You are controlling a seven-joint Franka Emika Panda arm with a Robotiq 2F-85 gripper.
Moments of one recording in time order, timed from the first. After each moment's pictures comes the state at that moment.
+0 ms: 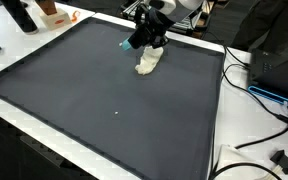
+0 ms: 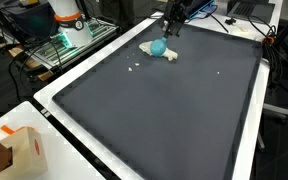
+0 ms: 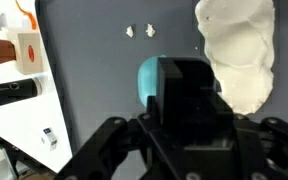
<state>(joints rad) 0.32 0.39 0.14 -1.86 -0.58 1.77 0.91</state>
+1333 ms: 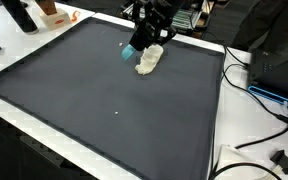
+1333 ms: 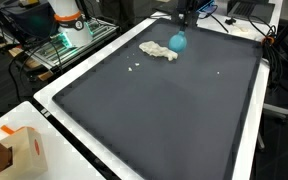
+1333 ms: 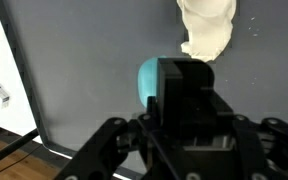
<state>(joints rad) 0.29 0.29 0.13 -1.92 -0.56 2.03 0.75</state>
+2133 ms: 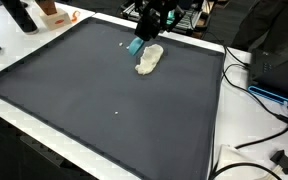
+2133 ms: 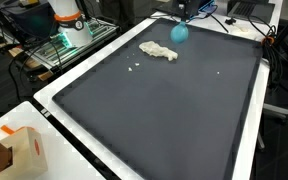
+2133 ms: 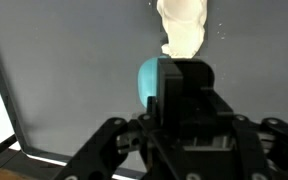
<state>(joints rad) 0.27 0.18 0.13 -1.97 -0.41 2.09 0.63</state>
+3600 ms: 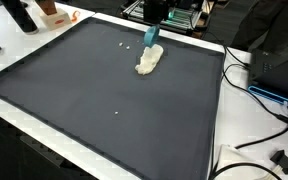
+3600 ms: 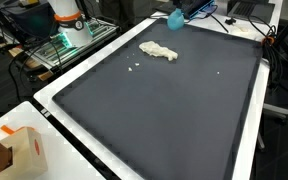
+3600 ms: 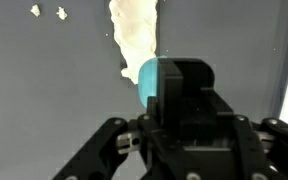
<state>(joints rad) 0.18 0.02 0.13 -2.08 0.01 2.12 0.32</state>
